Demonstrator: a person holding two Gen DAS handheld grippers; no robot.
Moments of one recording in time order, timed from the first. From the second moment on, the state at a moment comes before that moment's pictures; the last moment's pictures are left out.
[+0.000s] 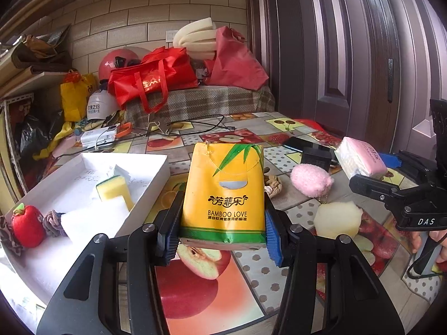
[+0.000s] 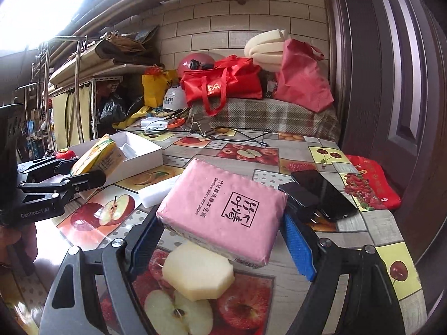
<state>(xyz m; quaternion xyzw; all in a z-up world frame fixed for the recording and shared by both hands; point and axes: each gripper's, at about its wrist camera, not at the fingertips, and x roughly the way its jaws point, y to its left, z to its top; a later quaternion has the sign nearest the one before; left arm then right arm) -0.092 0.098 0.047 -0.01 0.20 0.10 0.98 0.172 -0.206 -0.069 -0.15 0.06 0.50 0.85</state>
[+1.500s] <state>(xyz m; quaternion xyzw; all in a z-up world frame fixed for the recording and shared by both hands) -0.155 0.298 0.035 -0.11 0.19 0.36 0.90 0.032 0.011 -0.095 -0.24 0.05 0.65 0.72</state>
